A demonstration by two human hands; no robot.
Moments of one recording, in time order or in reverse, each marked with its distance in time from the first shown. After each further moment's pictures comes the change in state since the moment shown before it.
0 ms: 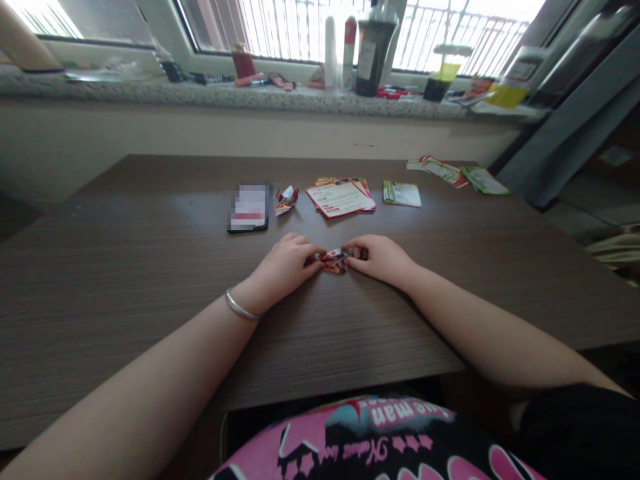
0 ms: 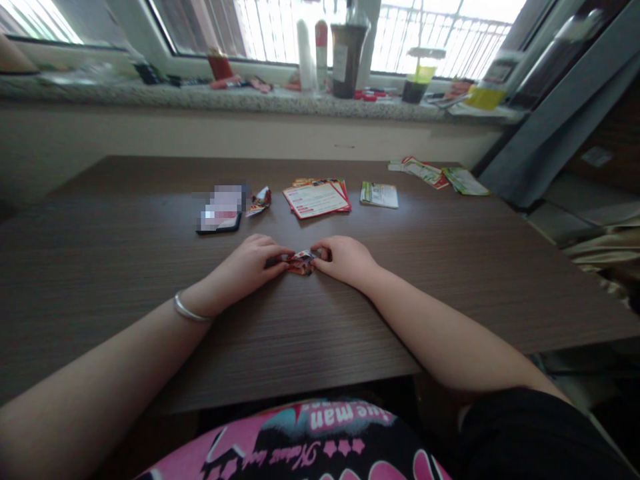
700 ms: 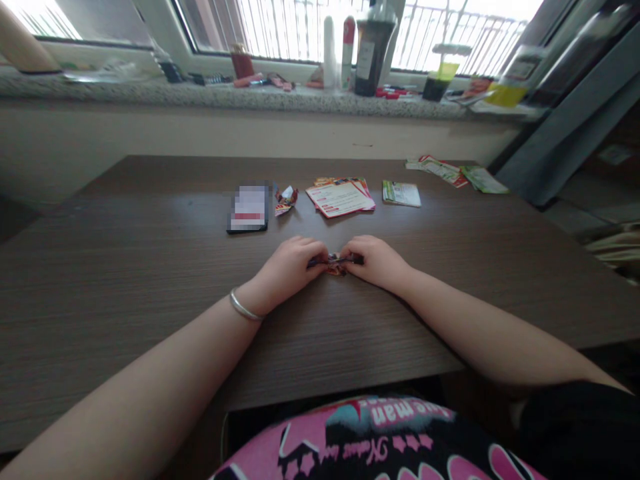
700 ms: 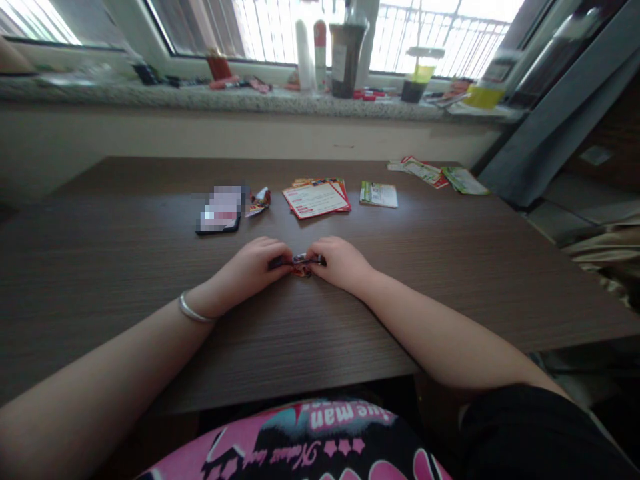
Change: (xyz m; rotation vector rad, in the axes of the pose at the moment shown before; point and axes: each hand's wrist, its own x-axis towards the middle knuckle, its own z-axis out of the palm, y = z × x) left_hand 0.003 0.004 0.002 -0.076 0.023 0.058; right_hand 0.000 -0.007 0.005 -0.021 0.055 -0.226
